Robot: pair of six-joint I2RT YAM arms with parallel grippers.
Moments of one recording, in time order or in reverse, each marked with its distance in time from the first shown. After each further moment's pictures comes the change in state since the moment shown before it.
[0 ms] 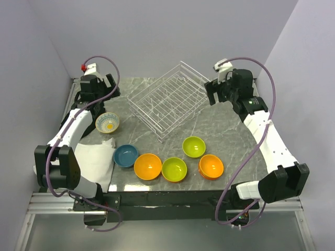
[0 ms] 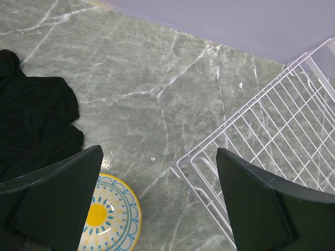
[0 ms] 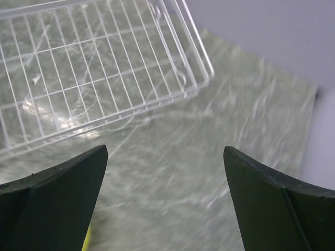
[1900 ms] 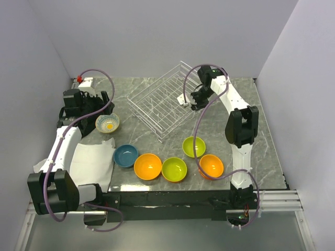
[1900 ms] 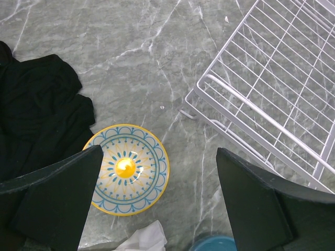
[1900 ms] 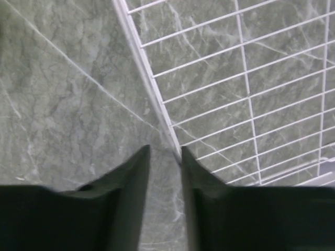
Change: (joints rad) left arm 0.157 -0.245 -0.205 -0.092 0.361 0.285; right arm 0.055 0.837 0.709 -0.859 -0.408 -1.603
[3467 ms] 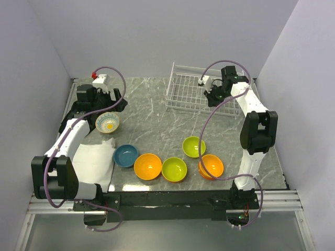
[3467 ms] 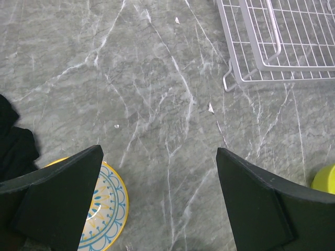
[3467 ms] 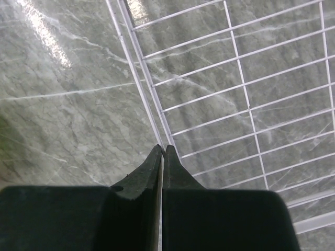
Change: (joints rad) left arm -0.121 0.132 0.042 0.108 0.061 -0.052; right arm -0.193 -0.200 -0.340 0.447 -0.018 0.880
